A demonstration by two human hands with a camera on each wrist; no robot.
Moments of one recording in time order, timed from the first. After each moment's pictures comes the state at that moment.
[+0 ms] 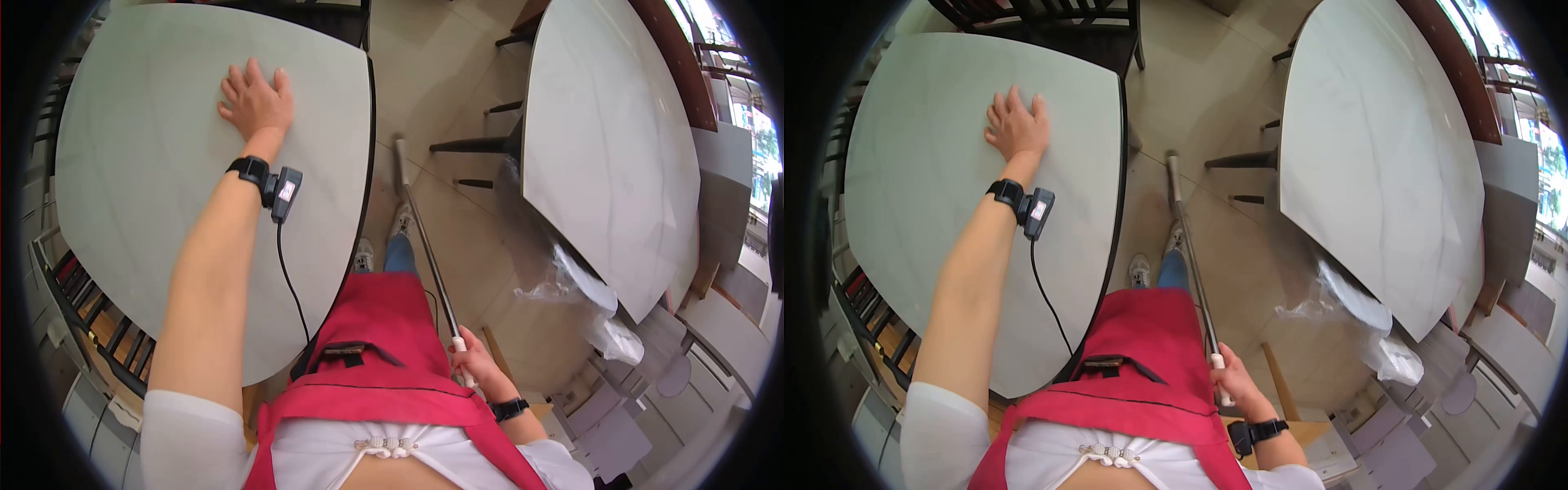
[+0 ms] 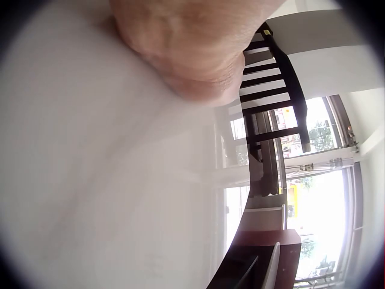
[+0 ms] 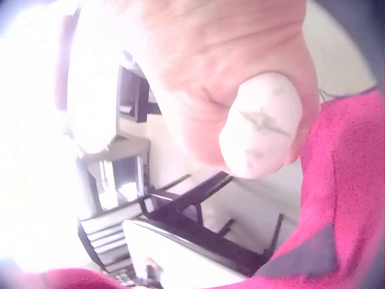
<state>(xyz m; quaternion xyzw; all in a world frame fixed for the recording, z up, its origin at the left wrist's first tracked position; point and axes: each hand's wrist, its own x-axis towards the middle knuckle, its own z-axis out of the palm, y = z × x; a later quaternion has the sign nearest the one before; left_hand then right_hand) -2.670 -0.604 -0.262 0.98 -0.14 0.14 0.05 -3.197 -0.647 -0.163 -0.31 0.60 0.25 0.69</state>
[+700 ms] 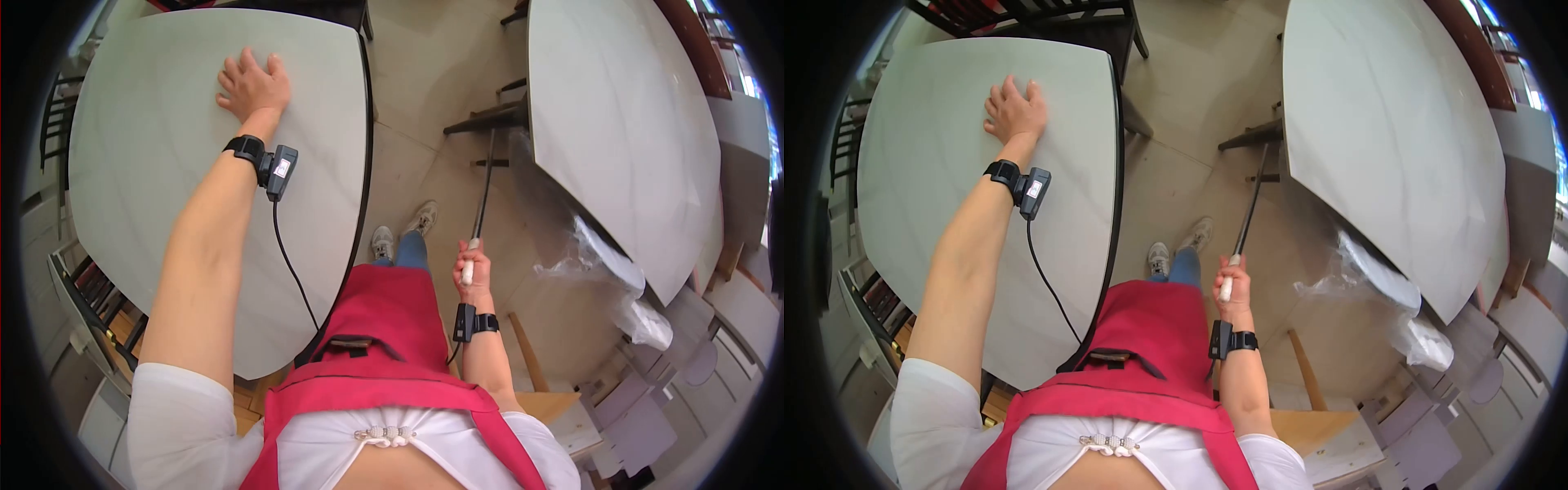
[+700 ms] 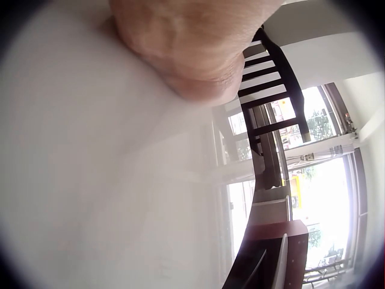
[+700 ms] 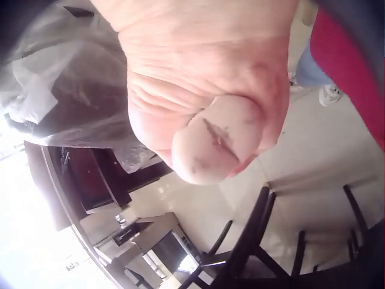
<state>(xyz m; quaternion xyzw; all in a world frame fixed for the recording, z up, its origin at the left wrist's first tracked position) -2.667 -0.608 -0.258 0.99 -0.13 0.10 0.04 -3.155 -0.661 -0.331 -0.03 0.58 -0.17 0.80</state>
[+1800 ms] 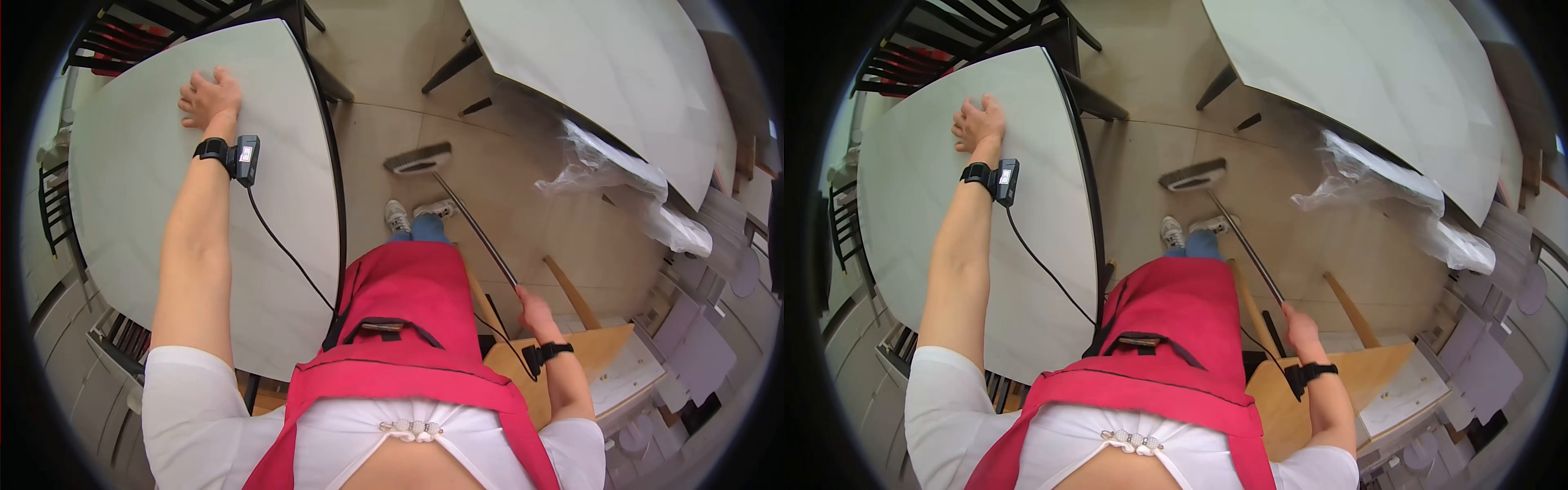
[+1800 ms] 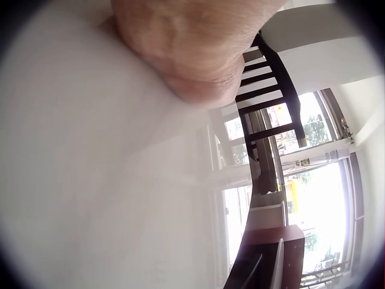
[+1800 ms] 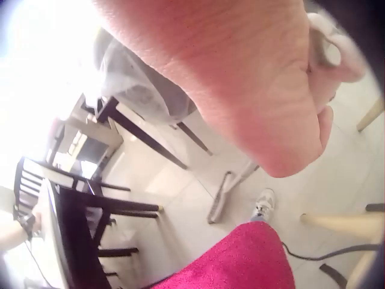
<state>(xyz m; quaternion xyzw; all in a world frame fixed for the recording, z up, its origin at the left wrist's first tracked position) -2.672 -0.607 -0.258 0.99 -0.13 0.09 0.04 -3.387 -0.576 -0.237 -0.69 0.50 0.41 0.32</state>
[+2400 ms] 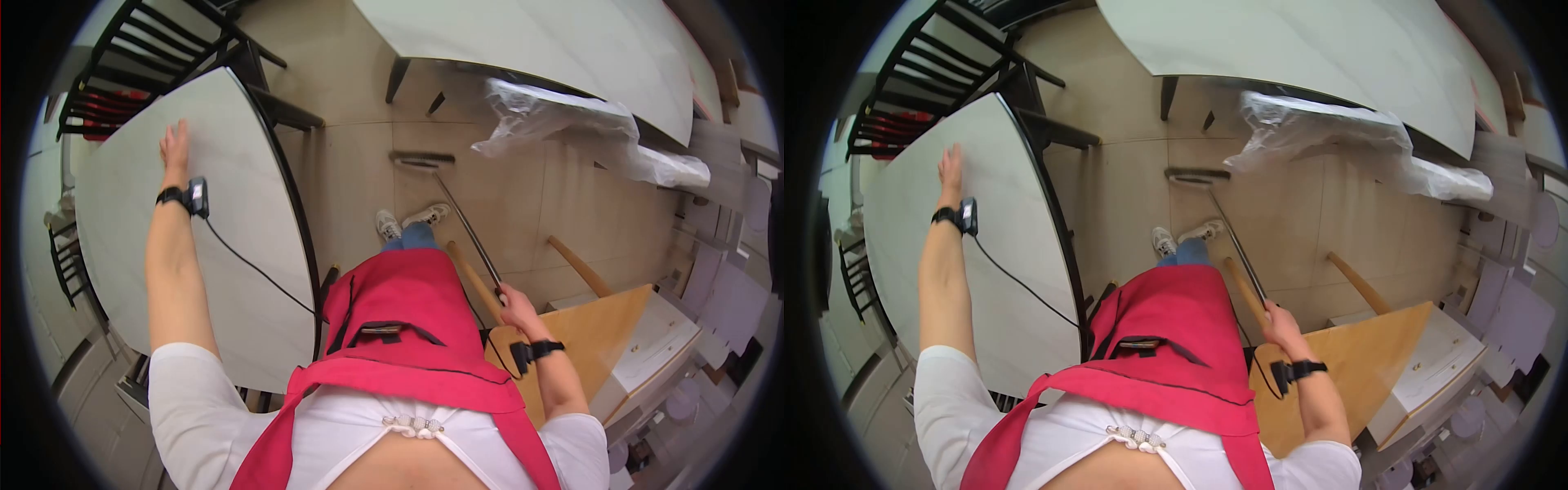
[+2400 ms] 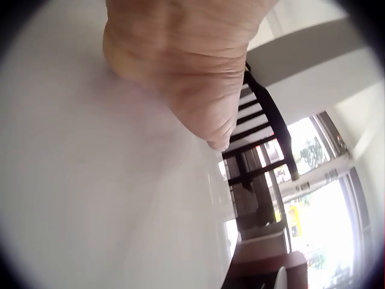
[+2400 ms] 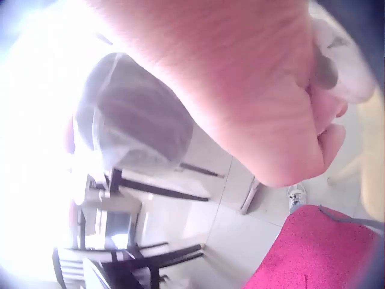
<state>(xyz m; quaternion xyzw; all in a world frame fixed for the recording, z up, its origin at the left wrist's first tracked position) -2.602 -0.562 -0.296 0.94 -0.28 -0.07 0.17 -3.420 -0.525 -0.236 -0.60 0.59 0.24 0.48</state>
